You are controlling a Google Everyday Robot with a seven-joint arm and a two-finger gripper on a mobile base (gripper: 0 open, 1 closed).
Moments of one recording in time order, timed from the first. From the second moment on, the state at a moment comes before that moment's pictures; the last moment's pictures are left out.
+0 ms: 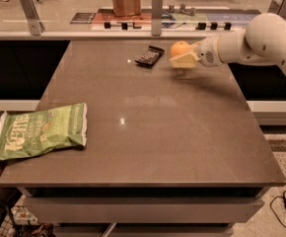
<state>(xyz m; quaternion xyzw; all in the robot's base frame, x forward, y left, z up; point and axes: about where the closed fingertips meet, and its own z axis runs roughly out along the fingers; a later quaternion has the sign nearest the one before) 0.745 -0.134 0.859 -0.39 0.77 0.21 0.47</state>
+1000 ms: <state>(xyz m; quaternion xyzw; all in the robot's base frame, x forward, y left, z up) 0.671 -0.089 0.875 -0.46 0.74 0.24 0.43</state>
